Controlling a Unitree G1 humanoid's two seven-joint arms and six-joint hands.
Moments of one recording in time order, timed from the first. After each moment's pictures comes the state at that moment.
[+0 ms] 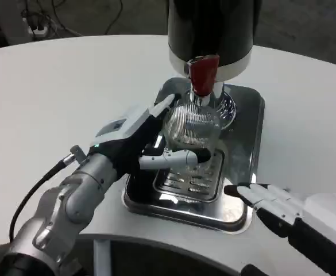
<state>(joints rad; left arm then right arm) -0.74 0.38 -0.27 0.59 0.52 -0.21 -0.10 0.29 -0.46 -0.26 -1.03 -0.45 0.06 0.81</state>
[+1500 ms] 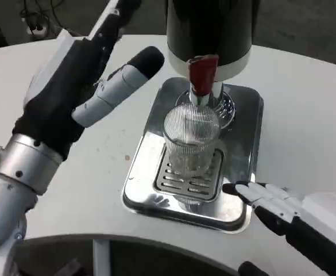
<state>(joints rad) -0.40 0.35 0.11 -0.45 0.02 0.17 -0.31 0.30 -0.47 -0.23 -1.03 -0.46 0.09 0.76</state>
